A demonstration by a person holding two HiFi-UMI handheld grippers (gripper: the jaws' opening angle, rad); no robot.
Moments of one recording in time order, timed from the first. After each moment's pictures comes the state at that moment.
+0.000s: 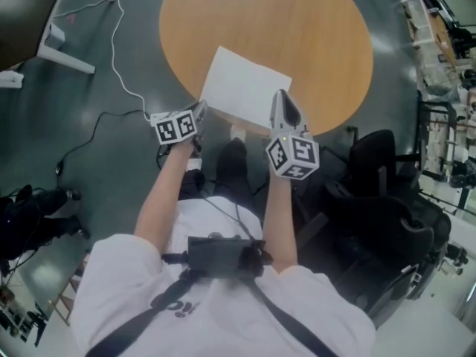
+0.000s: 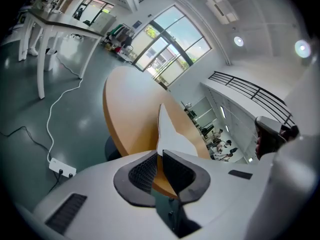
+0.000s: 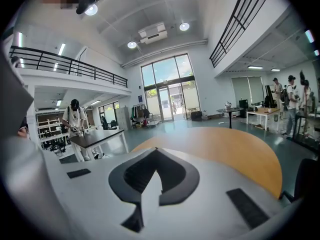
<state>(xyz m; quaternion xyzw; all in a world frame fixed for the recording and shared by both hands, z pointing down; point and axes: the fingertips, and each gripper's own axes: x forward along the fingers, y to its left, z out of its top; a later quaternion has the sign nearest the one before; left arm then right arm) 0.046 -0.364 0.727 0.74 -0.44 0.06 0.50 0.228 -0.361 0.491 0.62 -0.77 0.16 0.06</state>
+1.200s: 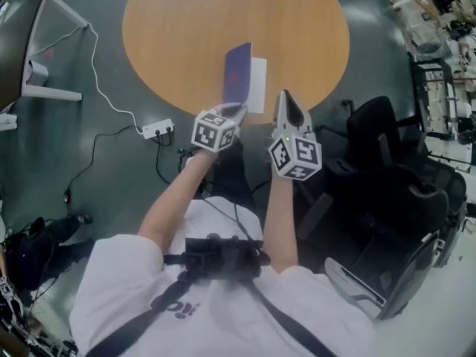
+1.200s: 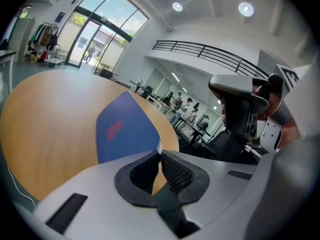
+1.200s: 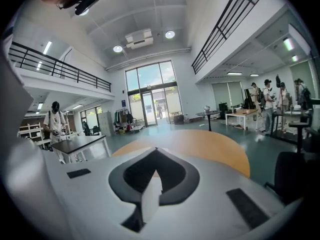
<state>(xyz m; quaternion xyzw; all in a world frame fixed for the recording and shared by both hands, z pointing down) 0.242 -0.313 0.654 0.90 -0.23 0.19 0.32 0.310 -0.316 0.488 0.70 -0.70 0.16 0.03</state>
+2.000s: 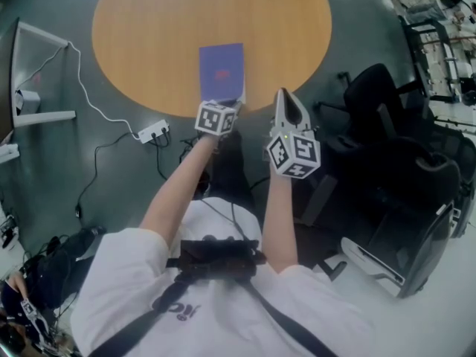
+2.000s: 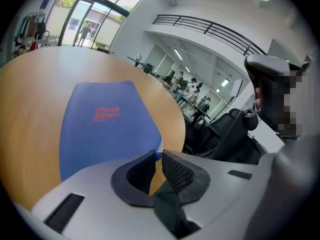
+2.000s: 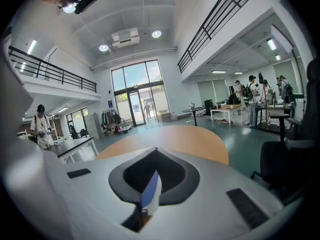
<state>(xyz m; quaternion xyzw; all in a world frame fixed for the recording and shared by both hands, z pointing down) 0.289 -0.294 0.740 0.87 -0.18 0.31 0.35 0.366 -0.274 0.514 0.74 -0.64 0.19 0.02</state>
